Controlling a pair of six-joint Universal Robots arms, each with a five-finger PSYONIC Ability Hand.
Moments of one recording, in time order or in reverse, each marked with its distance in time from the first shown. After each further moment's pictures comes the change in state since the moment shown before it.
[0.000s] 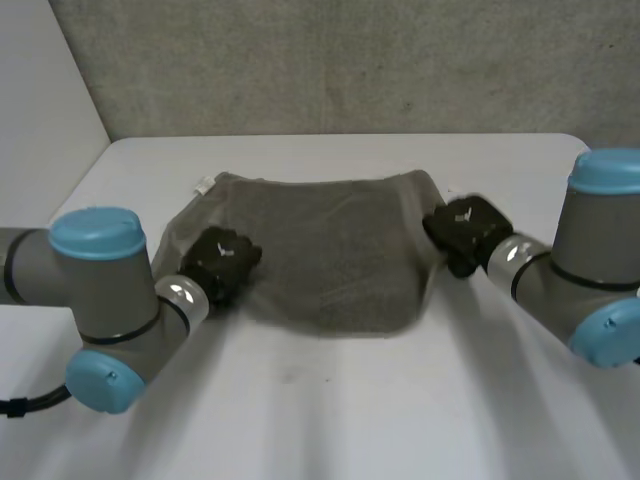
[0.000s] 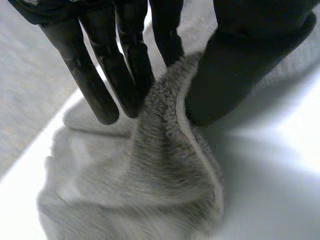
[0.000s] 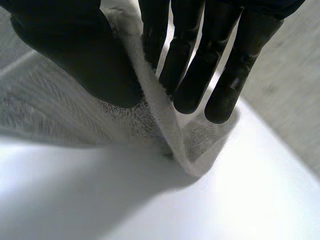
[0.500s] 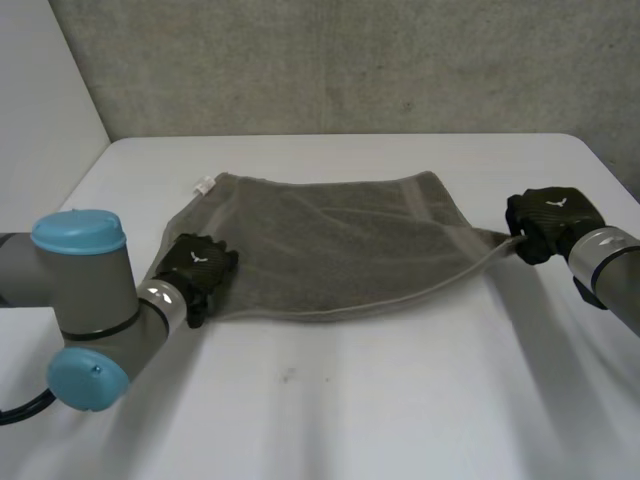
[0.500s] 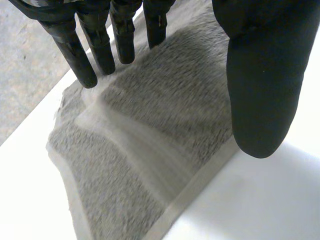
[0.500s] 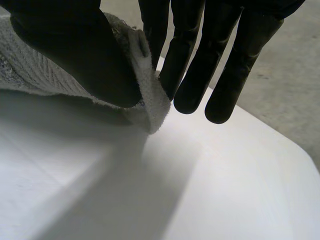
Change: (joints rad) left arm 0.082 -0.001 -0.028 -0.015 -0.031 -0.005; right arm -0.221 -0.130 0.131 -0.077 0.010 0.204; left_hand -0.553 -0.559 -0.574 -0.573 -0.578; right_hand 0.000 0.000 0.000 0.000 0.000
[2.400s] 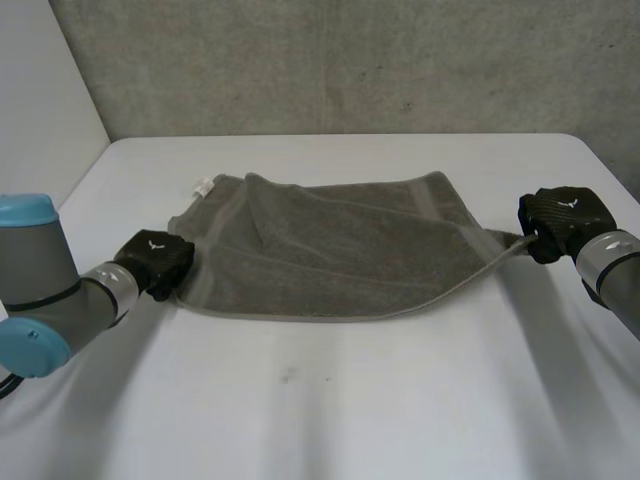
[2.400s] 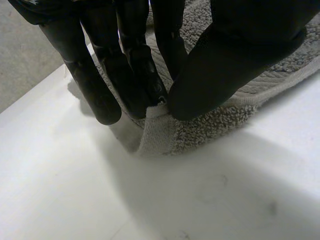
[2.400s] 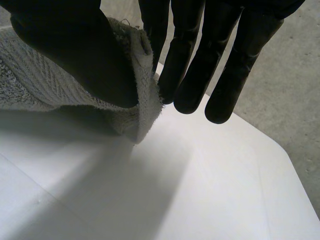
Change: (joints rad) left arm 0.220 -0.064 0.076 -0.056 0.216 -0.045; right arm -0.025 0.007 0.041 -0.085 0.011 -0.018; left_hand 0.858 0.897 0.894 0.895 0.880; right_hand 0.000 0.000 0.000 0.000 0.000
